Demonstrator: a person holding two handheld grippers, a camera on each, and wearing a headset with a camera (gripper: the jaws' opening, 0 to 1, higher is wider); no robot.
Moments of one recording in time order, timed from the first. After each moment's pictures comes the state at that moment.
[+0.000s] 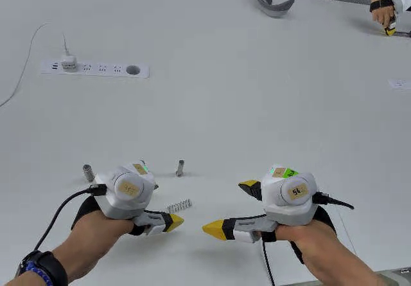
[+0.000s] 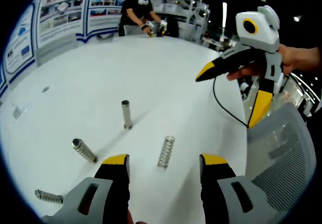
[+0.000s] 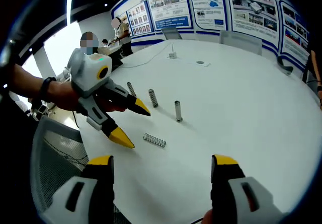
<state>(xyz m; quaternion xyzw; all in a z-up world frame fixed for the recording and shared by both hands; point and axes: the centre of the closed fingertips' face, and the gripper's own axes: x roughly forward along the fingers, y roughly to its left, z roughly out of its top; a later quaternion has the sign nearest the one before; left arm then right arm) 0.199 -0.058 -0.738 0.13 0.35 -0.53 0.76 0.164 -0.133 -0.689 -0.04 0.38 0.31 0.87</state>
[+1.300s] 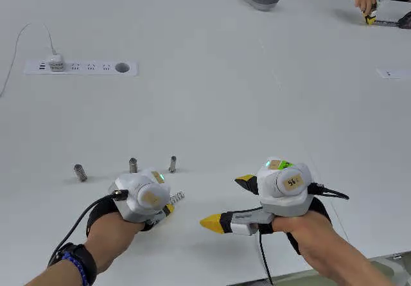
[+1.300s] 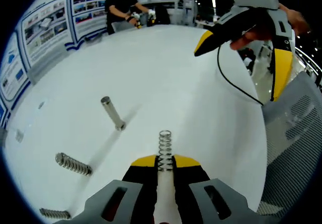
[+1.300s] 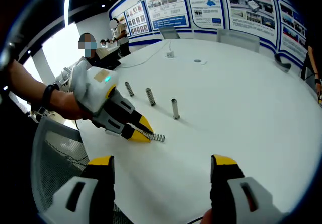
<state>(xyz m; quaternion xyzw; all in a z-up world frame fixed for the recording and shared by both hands) 0.200 -0.071 -0.768 0.24 0.33 -0.53 0.75 0.162 -0.141 -0.689 -0.03 0.39 0.31 0.87</state>
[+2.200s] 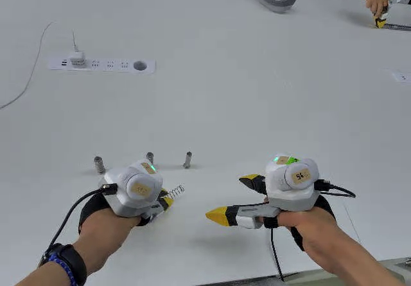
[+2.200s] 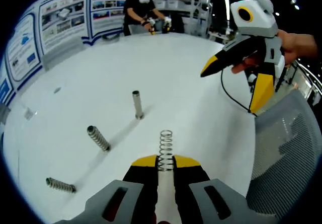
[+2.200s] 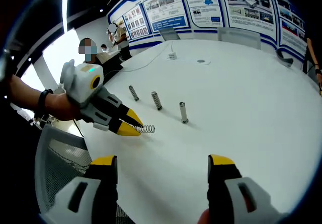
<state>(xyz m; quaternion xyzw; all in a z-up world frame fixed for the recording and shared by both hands) 0.199 -0.025 -0.735 0.17 0.34 -0.50 0.78 0.165 -0.119 -0.689 0.00 0.39 0.32 0.87</state>
